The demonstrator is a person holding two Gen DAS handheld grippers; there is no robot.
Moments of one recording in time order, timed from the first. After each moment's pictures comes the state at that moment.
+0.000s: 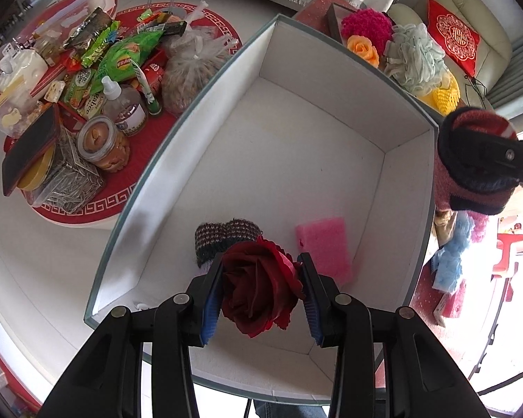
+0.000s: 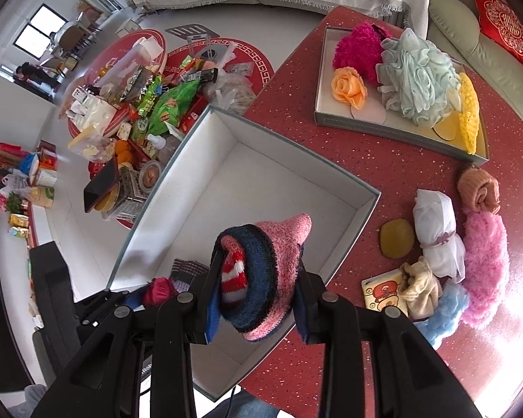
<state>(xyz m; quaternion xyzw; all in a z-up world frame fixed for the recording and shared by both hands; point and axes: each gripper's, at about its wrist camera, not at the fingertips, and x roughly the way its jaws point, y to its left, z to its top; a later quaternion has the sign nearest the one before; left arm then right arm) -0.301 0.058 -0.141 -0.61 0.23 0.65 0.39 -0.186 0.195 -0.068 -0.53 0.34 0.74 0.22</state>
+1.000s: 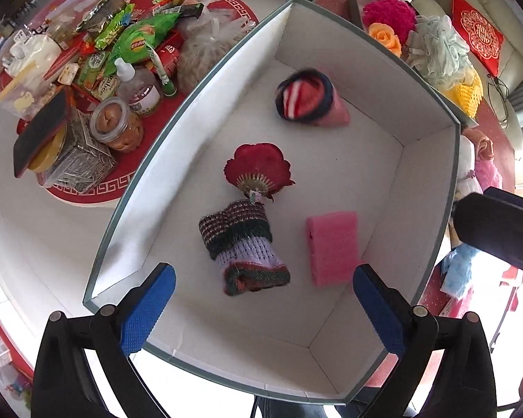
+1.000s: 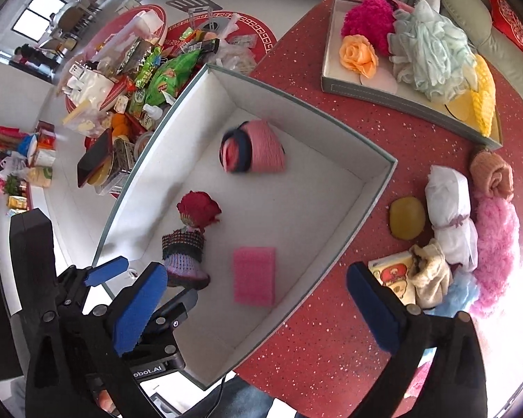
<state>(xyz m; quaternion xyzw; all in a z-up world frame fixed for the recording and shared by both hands) -0.294 0.065 -0.146 -0.63 0.26 0.65 0.34 -0.183 0.185 -0.094 -0.57 0.34 0.72 0.20</state>
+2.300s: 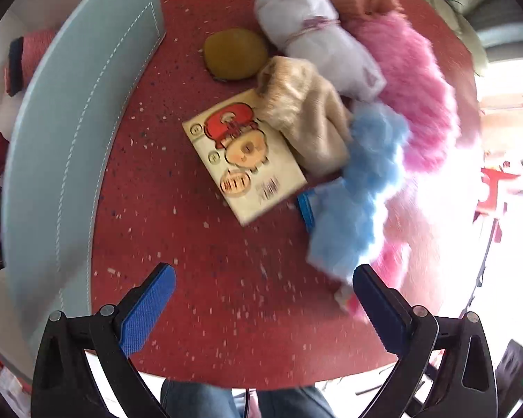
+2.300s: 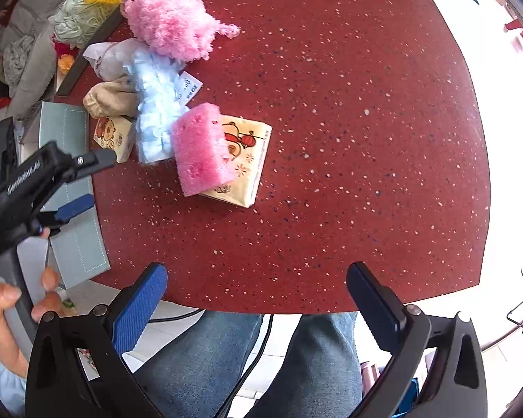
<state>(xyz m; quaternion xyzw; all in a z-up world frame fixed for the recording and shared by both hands) -0.098 0.195 -0.209 -0.68 0.32 0.53 0.40 0.182 0.124 -0.156 -0.47 0.59 0.53 0.38</state>
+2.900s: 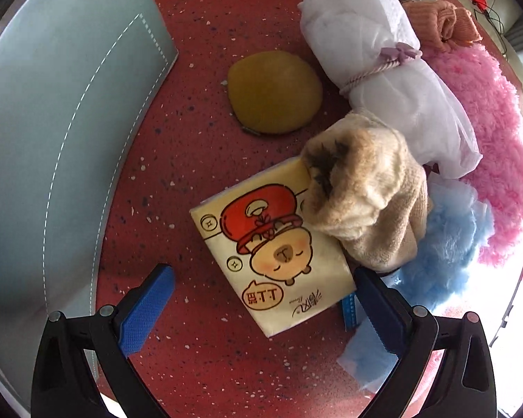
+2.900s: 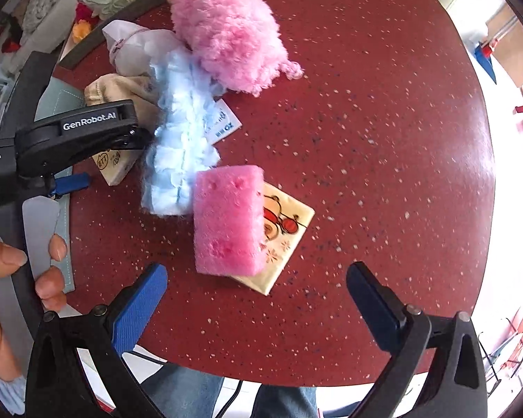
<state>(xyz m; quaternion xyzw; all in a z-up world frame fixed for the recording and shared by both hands) -0.115 0.248 -0.247 -0.64 0.34 0.60 0.34 0.118 0.162 -0.178 -0.52 0.47 0.59 0.40</state>
